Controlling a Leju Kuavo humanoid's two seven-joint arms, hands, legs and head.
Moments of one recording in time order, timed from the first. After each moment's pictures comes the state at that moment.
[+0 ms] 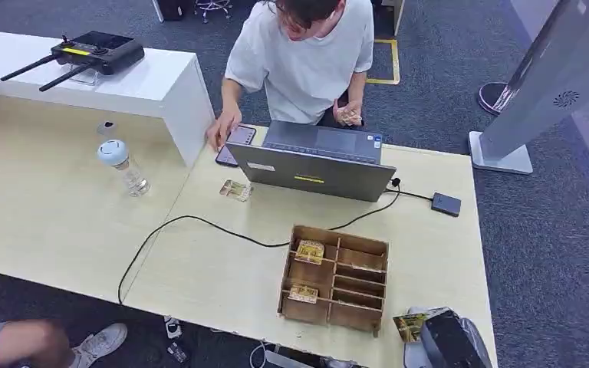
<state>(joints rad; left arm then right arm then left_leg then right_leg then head) -0.01 -0.18 0.23 -0.21 -1.47 0.42 0.15 0.24 -0.21 0.27 -1.56 0.34 -0.17 0.16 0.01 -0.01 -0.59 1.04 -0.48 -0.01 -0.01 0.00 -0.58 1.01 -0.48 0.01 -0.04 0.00</state>
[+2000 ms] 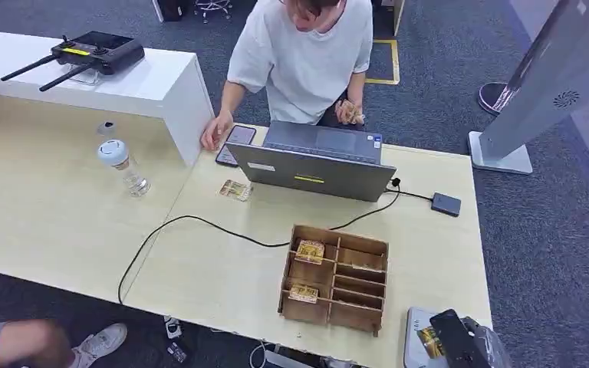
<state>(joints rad) -0.01 -0.18 0.23 -0.21 -1.47 0.42 0.17 0.25 -0.16 0.15 -1.51 0.56 -0.12 0.26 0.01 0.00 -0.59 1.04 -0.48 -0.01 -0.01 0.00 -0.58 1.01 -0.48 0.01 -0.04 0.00</state>
